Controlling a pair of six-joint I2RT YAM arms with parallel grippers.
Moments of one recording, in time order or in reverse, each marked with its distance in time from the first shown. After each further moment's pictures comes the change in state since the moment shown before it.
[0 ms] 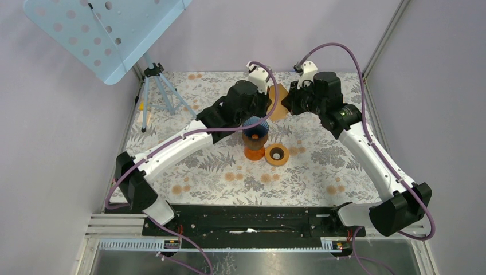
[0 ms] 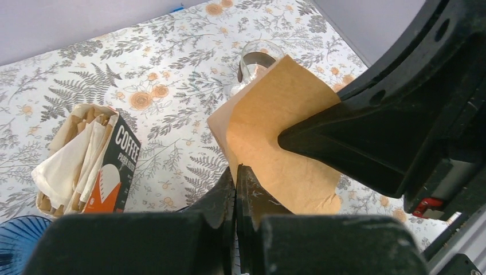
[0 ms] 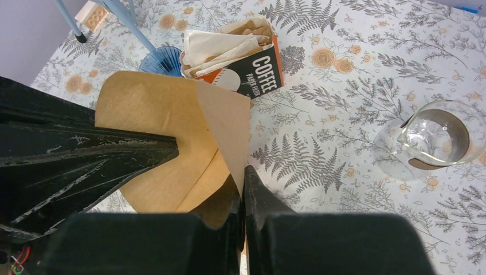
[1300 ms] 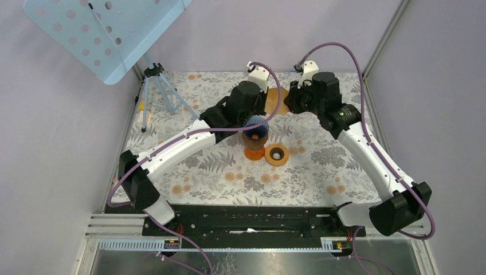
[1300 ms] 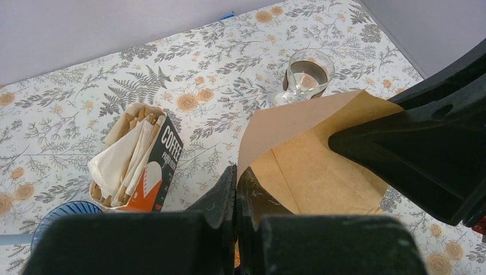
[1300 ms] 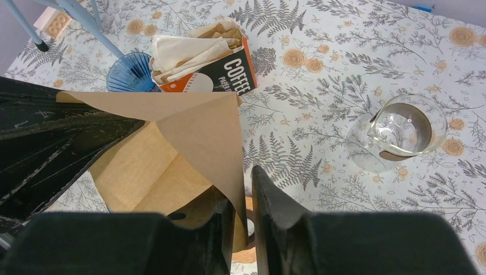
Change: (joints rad) left arm -0.012 0.026 0.015 -0.005 -0.183 0.056; right arm 0.012 0.003 0.000 0.000 0.113 -0.014
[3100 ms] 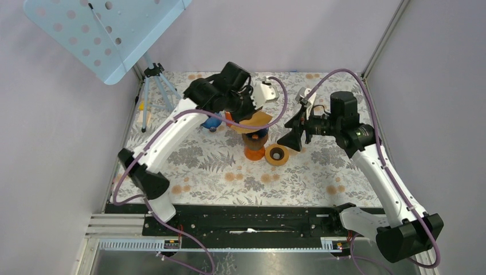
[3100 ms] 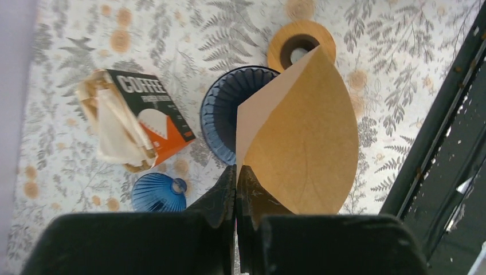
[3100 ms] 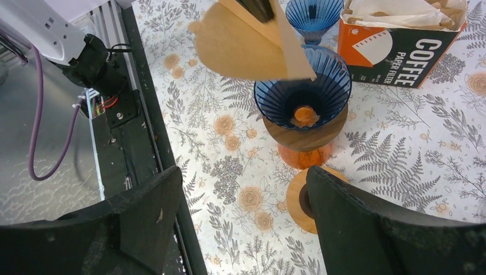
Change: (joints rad) left arm 0.137 0.069 0.417 -0.818 0.591 0.690; right arm -0.122 -0.215 -0.213 -0.093 -0.772 -0.300
